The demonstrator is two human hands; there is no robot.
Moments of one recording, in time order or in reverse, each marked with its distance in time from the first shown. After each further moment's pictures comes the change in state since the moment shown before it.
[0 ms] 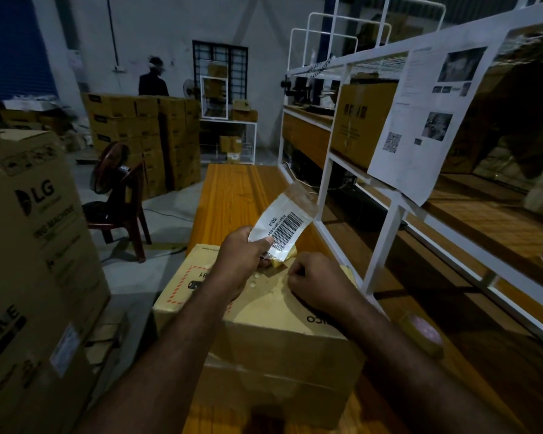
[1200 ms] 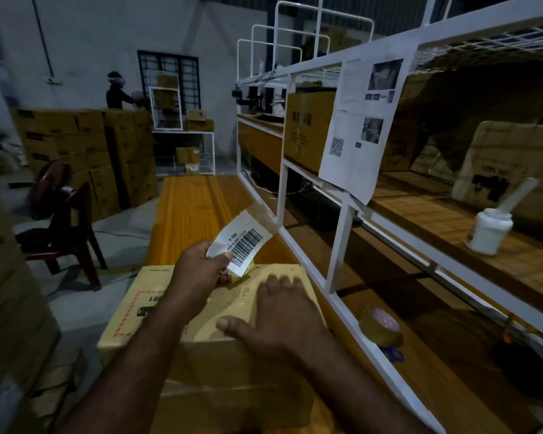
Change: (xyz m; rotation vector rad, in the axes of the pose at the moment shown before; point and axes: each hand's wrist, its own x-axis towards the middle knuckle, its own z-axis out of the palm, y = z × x) left_hand 0.007 -0.005 0.004 0.042 -0.031 0.031; right_hand -0.046 -0.018 -0.001 -0.391 -0.213 0.100
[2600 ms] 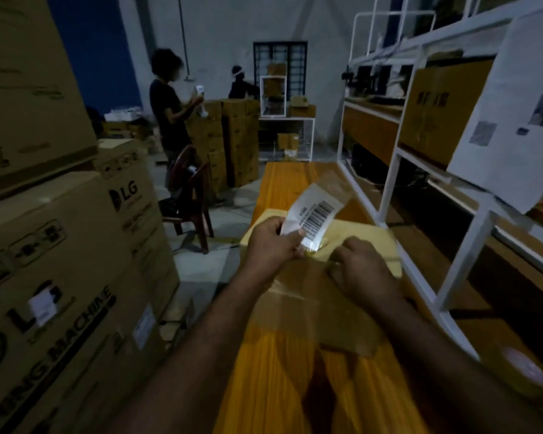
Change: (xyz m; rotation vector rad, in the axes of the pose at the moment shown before) left_hand 0.007 0.012 -0.042 0.011 0.172 0.015; right_hand 0.119 0.015 0.028 0.087 0.440 -0.237
